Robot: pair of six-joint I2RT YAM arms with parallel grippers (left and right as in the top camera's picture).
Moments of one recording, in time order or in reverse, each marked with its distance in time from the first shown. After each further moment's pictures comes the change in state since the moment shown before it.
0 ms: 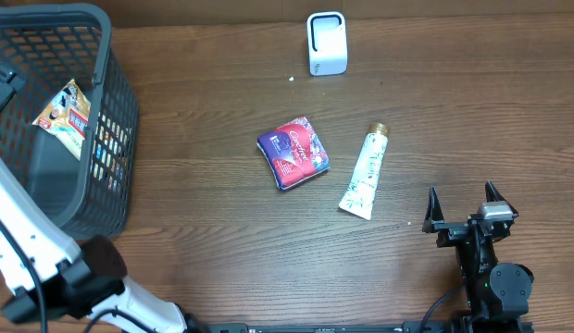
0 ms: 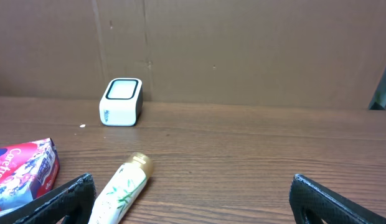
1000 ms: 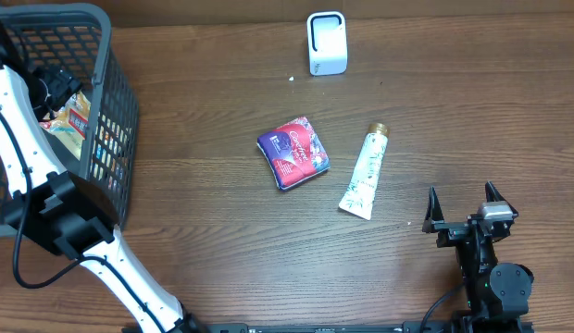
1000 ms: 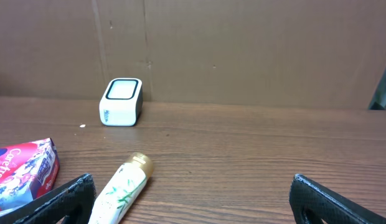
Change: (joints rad) left arm -0.038 0.409 -0.013 0.110 0.133 -0.012; right arm 0.000 0.000 0.000 0.000 0.000 0.000
